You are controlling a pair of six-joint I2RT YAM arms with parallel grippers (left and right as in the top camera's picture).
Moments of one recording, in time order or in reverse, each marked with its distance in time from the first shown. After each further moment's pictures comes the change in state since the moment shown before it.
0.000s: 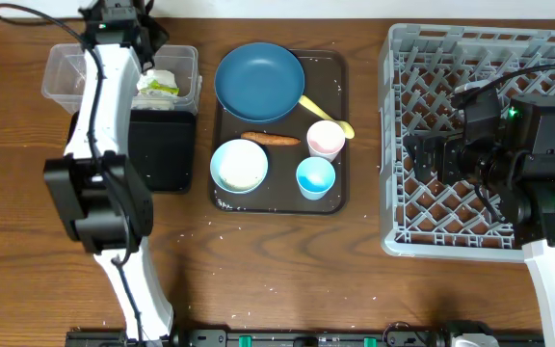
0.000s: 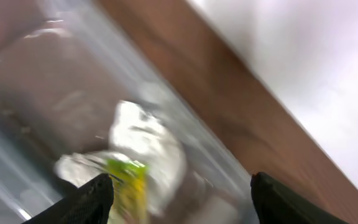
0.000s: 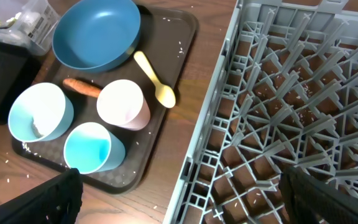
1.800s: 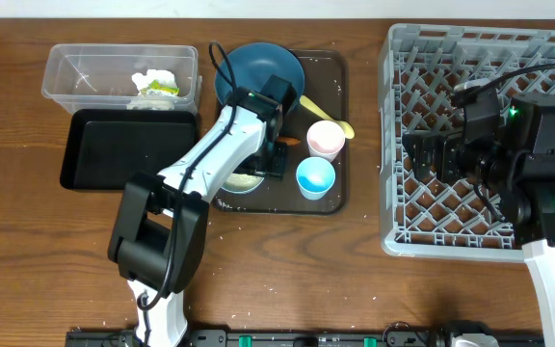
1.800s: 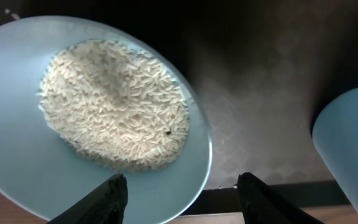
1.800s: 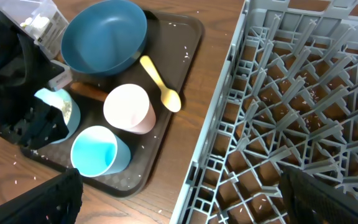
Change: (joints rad) left arm -0.529 -0.162 -0.496 -0.328 0.150 0.430; right arm 0.000 0.000 0.000 0.012 -0.023 0.007
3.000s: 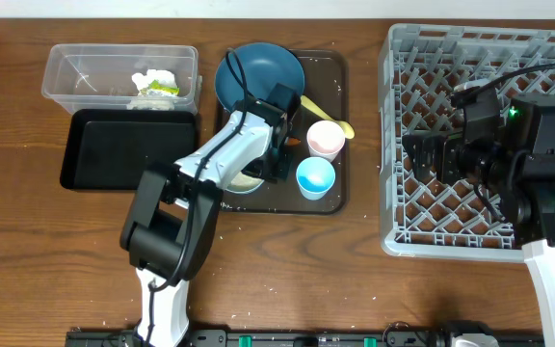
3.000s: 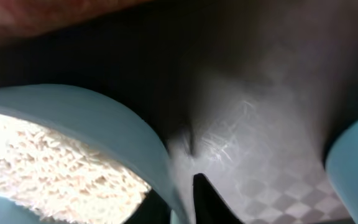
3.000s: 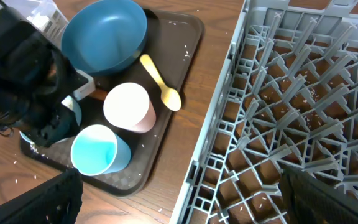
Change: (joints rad) left arm -0.009 0.079 -0.045 0.132 0.029 0.094; right arm 0.000 0.000 0.000 -0.005 0.000 0.000
